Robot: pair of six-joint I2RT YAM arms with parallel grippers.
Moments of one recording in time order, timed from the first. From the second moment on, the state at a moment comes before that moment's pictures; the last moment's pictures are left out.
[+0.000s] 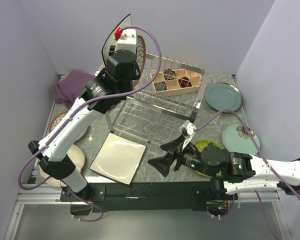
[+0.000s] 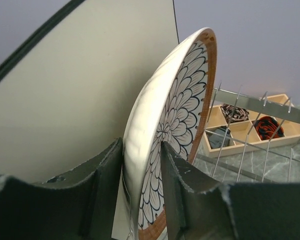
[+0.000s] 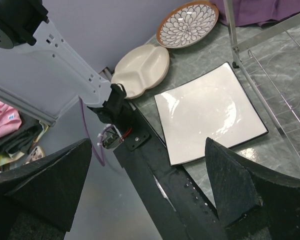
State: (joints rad) left arm -0.85 1.61 2.10 -0.65 -0.89 -0.07; right arm 1.49 0.72 0.90 -0.32 0.42 0.54
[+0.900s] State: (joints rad) left arm -0.88 1.63 2.06 -0.54 -1.02 0.11; right arm 1.49 0.73 0.89 -0.30 0.42 0.52
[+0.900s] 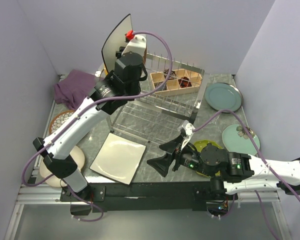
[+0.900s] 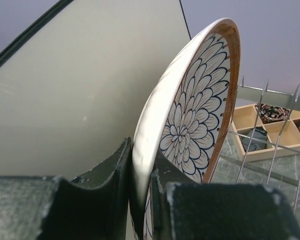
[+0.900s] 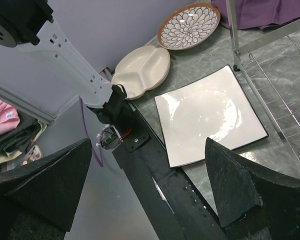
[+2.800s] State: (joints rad) left arm -1.10 1.53 2.08 -0.32 -1.00 0.24; right arm 1.49 0.79 0.89 -0.25 0.43 0.46
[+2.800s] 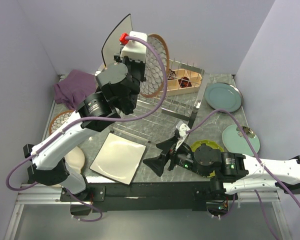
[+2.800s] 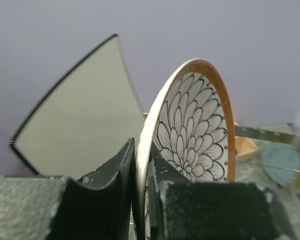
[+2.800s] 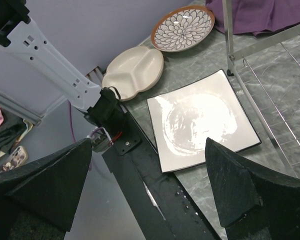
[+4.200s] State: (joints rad) left arm -1.10 1.05 1.98 -0.48 -1.11 -0.05; right arm 1.49 0.77 0.89 -0.24 0.40 0.46
